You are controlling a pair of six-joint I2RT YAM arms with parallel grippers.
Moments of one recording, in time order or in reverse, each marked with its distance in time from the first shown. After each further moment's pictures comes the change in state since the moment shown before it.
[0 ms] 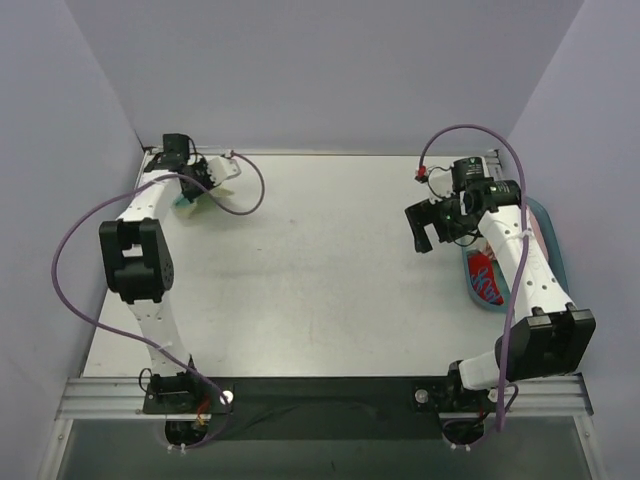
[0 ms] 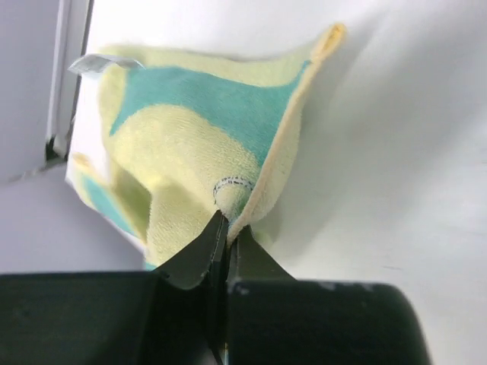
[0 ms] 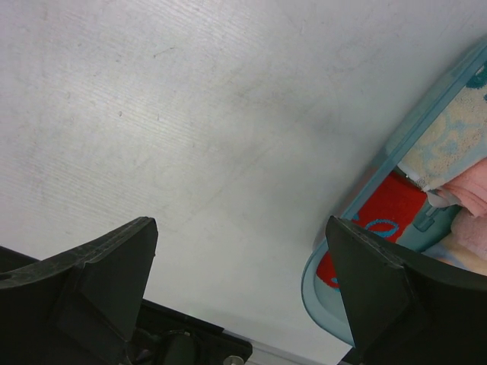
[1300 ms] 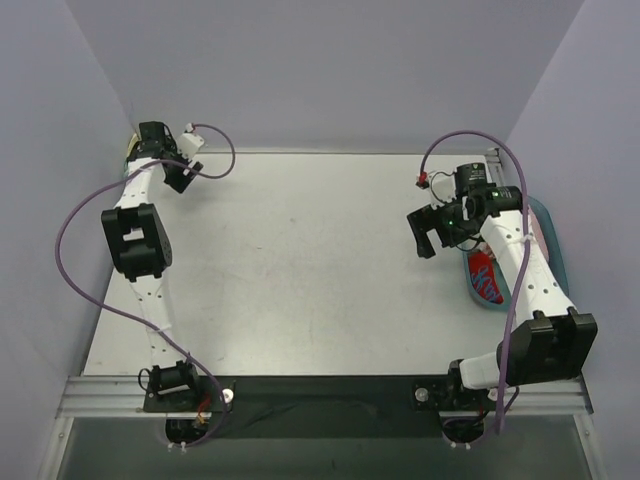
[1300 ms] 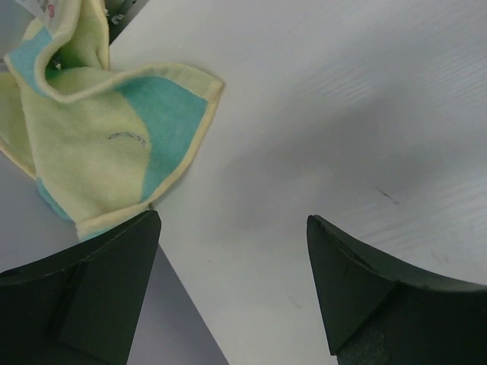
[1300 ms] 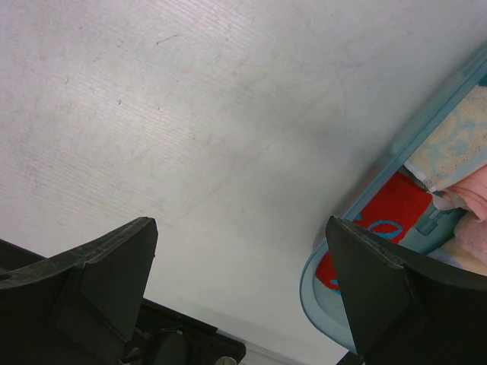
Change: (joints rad) left arm 0.061 0.172 0.288 -0.047 -0.075 -0.373; right arm -0.026 -0.050 -0.053 0.013 -0.039 -0.051
